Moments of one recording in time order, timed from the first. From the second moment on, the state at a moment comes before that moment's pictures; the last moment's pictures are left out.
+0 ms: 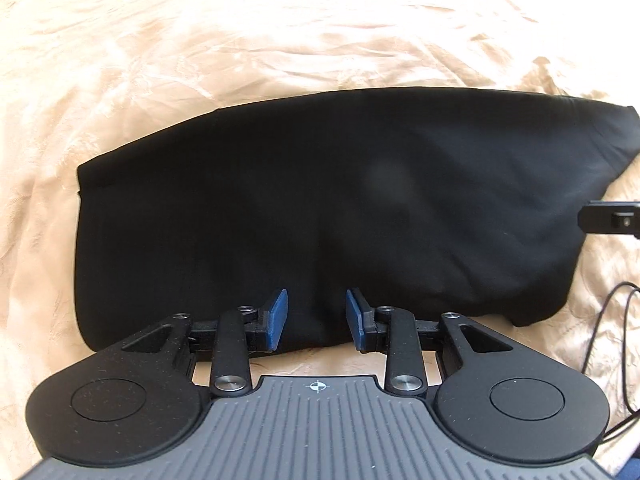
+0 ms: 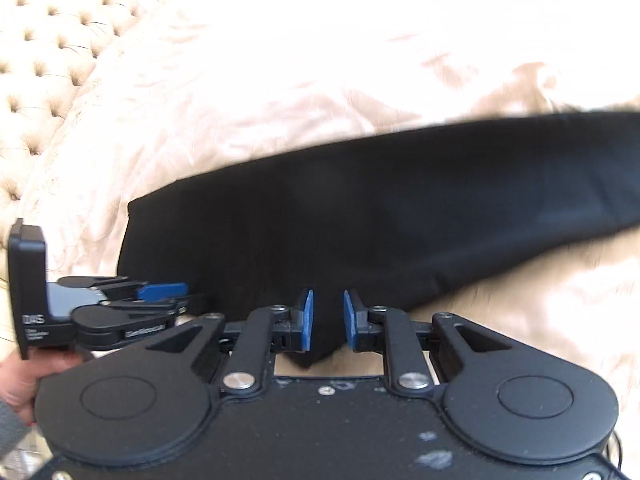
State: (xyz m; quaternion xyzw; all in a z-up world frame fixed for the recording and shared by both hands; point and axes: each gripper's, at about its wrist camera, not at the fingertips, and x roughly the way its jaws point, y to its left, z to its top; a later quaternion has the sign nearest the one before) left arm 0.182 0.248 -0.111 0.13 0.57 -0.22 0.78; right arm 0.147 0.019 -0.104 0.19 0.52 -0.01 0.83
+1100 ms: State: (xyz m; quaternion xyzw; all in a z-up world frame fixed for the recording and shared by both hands) left arm 0.160 0.113 -0.127 0.18 0.54 -0.25 0.79; right arm 0.014 -0.137 -0.082 0.24 0.49 -0.19 0.81
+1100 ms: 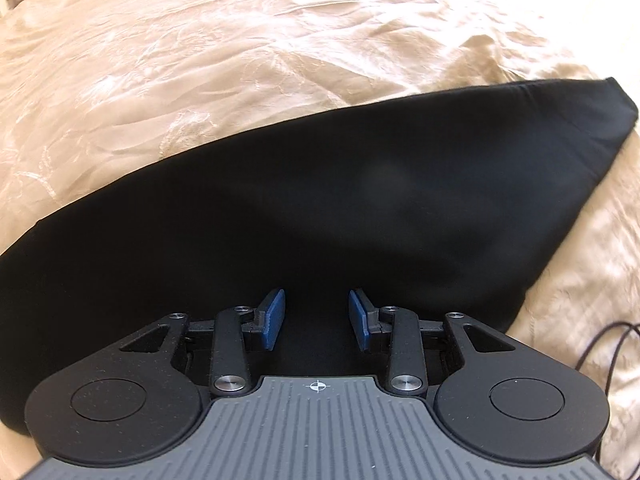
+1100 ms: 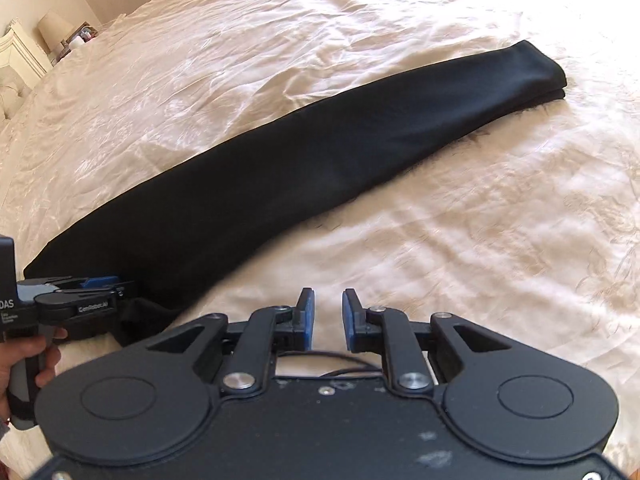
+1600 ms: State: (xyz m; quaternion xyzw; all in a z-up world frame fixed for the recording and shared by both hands) left arm 0.154 0.002 -0.092 0.20 0.50 -0.23 0.81; right arm 0.022 -0.314 -0.078 0.17 0.47 -0.14 0.85
